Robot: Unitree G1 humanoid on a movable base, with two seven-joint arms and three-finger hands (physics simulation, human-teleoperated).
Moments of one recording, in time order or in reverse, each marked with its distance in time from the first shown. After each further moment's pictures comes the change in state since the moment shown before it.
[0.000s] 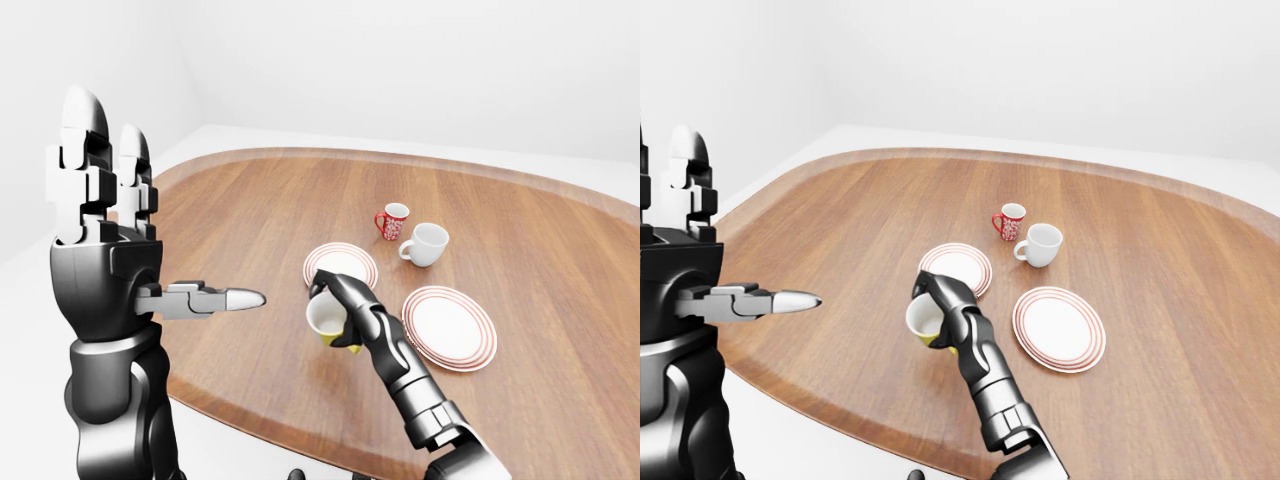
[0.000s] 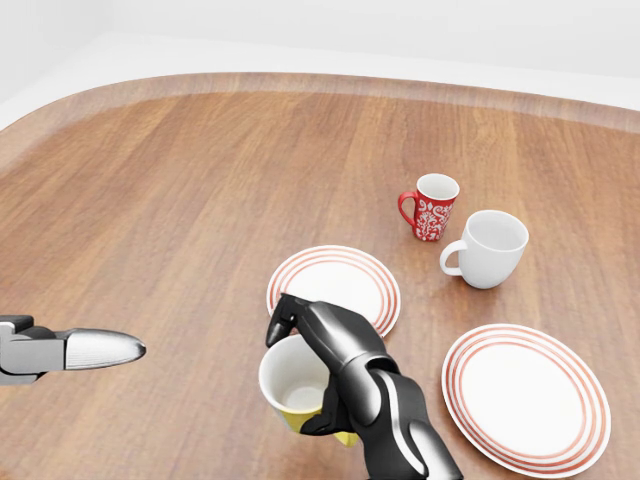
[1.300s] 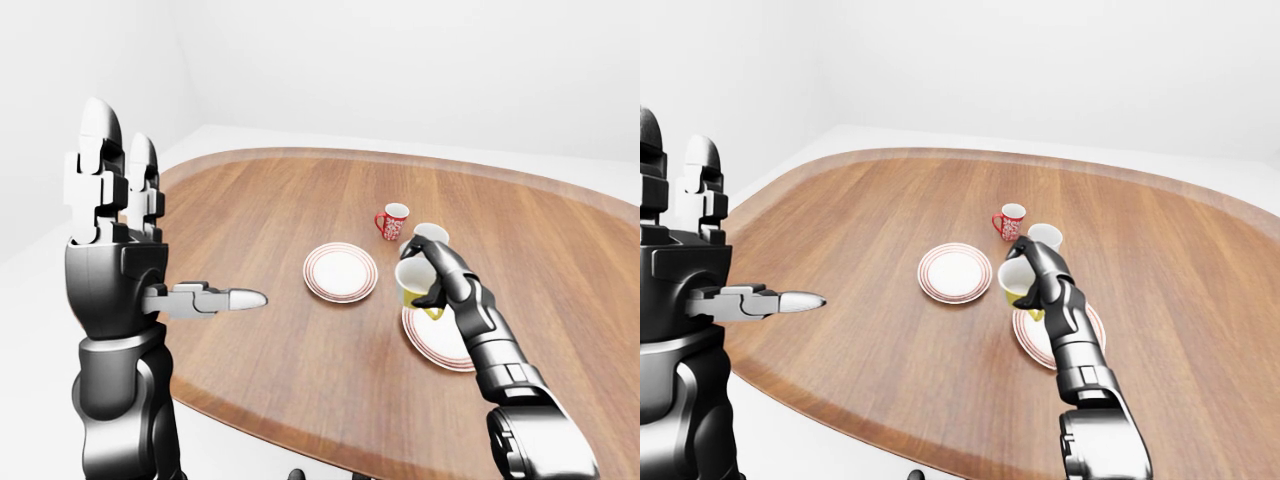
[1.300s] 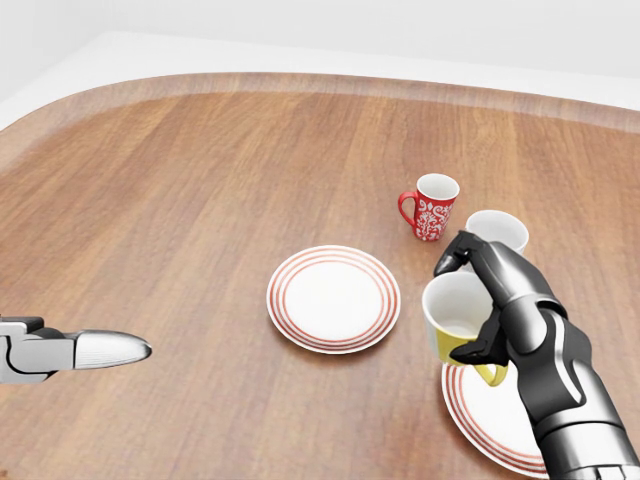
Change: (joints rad) left arm 0.010 -0.004 -0.008 0.022 0.013 0.000 -0.004; right arm -0.153 -0.382 -0.248 0.160 0.175 -0.002 -0.028
